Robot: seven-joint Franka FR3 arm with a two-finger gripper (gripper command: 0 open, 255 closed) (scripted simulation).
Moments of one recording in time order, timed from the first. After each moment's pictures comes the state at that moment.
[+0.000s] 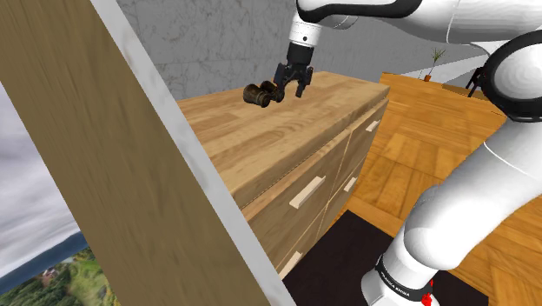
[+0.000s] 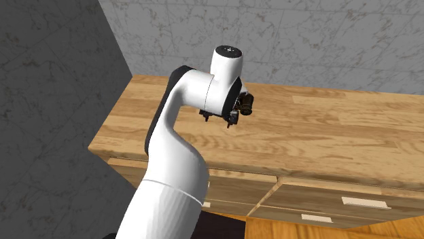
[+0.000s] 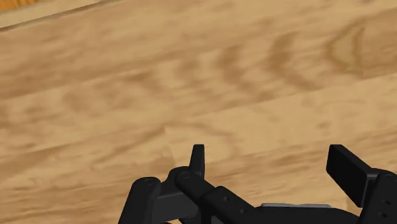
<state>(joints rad) 0.00 -0.19 -0.09 -1.79 0.06 1.65 -0.01</state>
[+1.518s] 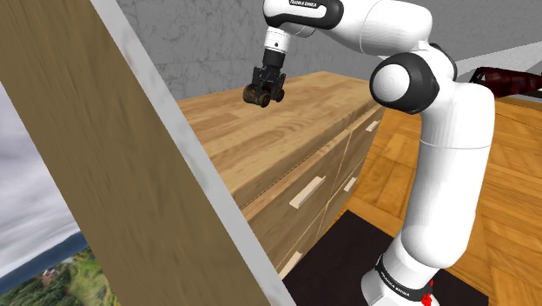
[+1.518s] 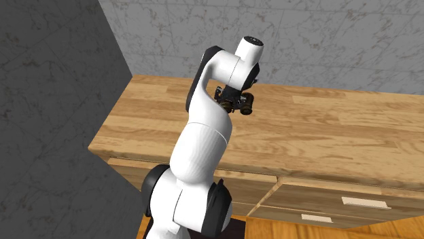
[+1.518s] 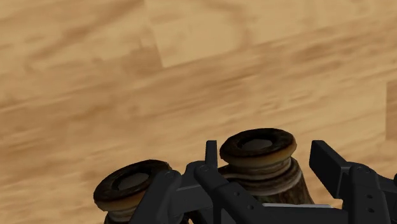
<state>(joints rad) -0.06 0.31 -0.13 -1.24 0.24 1.51 -0.08</state>
